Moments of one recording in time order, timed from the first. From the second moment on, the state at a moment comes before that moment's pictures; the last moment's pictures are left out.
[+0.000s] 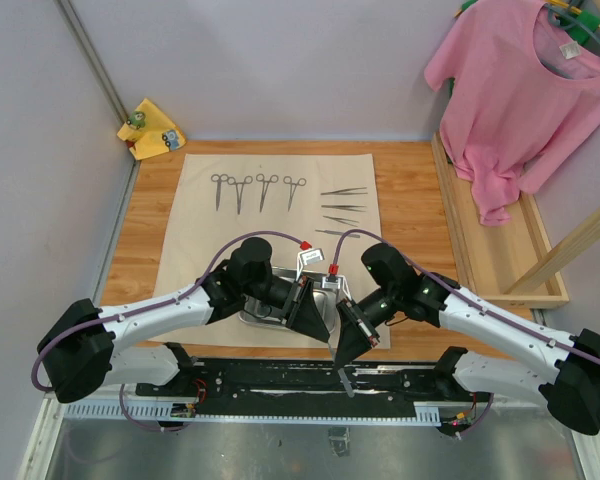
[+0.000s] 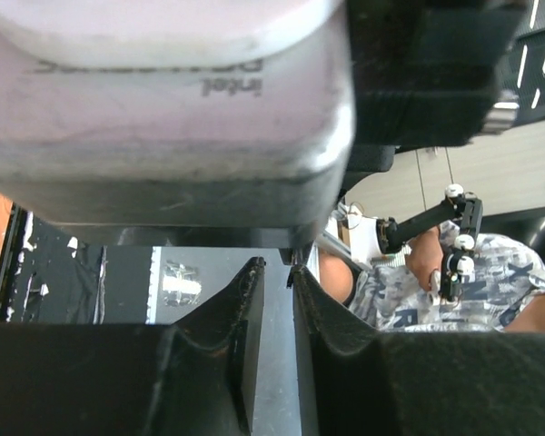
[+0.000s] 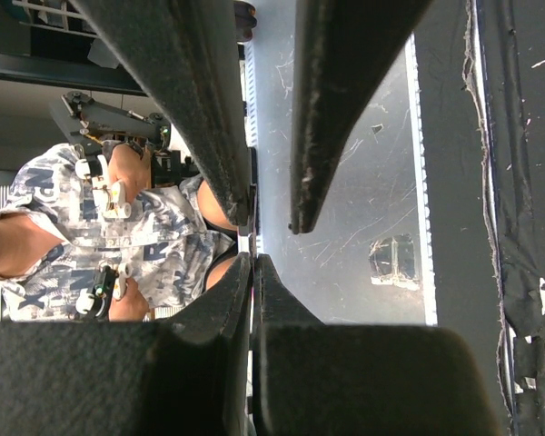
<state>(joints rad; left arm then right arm) -0.90 1.20 0.61 0.33 1.01 -0.87 0.86 1.03 0.68 -0.44 -1.17 0.45</state>
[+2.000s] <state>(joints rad) -0.54 1.86 0.71 0.95 0.25 -1.38 0.20 0.84 0.90 -0.87 -0.65 0.23</state>
